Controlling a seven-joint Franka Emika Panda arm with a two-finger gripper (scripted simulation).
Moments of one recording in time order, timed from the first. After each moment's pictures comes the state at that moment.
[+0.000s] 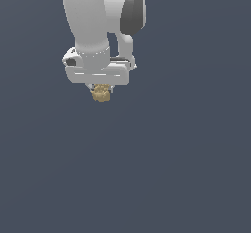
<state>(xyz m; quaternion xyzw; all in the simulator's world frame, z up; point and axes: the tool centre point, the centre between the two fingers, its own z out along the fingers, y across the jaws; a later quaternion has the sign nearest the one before) -0.039 -0.087 0.283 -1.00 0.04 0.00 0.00</state>
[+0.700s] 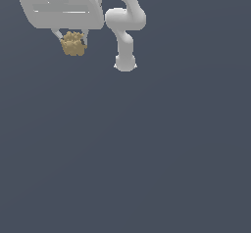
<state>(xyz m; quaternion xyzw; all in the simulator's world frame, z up) -0.105 -0.160 0.427 -1.00 0.04 0.00 0.00</state>
